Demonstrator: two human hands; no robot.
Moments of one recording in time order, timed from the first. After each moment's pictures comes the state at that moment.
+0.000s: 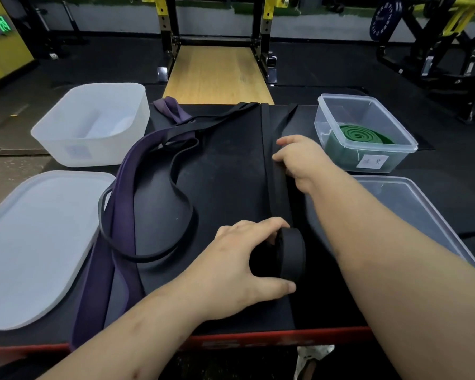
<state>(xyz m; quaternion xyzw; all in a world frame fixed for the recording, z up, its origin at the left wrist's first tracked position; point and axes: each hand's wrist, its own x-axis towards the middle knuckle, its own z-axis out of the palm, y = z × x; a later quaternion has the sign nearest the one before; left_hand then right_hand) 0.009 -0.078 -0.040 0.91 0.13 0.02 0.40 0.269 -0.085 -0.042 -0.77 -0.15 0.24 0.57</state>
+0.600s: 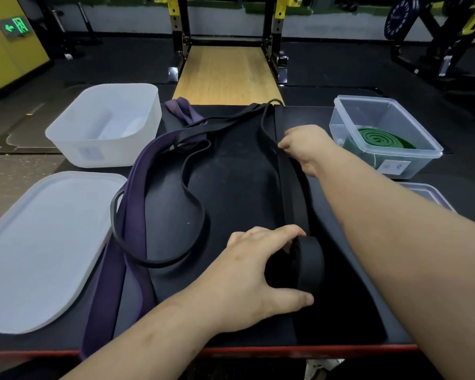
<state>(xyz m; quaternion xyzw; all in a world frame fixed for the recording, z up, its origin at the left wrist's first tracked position) 0.012 -0.076 -0.041 0.90 0.13 0.02 0.41 0.331 -0.035 -0.057 -0.80 -0.16 0.25 0.53</state>
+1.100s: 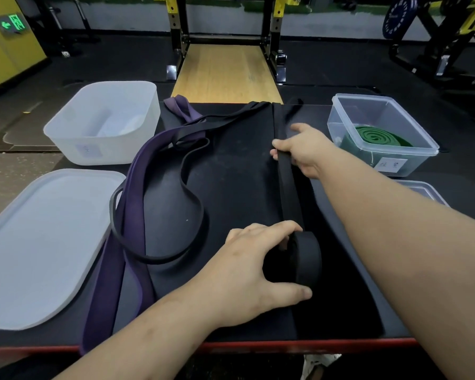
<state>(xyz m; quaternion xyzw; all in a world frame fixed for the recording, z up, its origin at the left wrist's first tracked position) 0.011 -0.076 -0.043 0.90 0.14 0.03 0.41 0.299 -0.049 -0.037 -0.72 -0.17 0.31 0.59</state>
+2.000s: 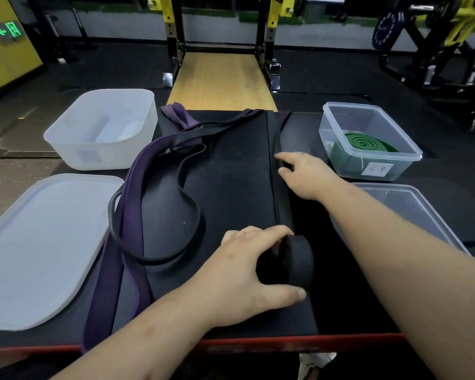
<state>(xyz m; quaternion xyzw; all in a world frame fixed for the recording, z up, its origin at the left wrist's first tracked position) 0.008 -0.076 -0.045 0.91 0.13 0.04 0.40 0.278 -0.100 -0.044 -0.89 -0.42 0.09 0.16</state>
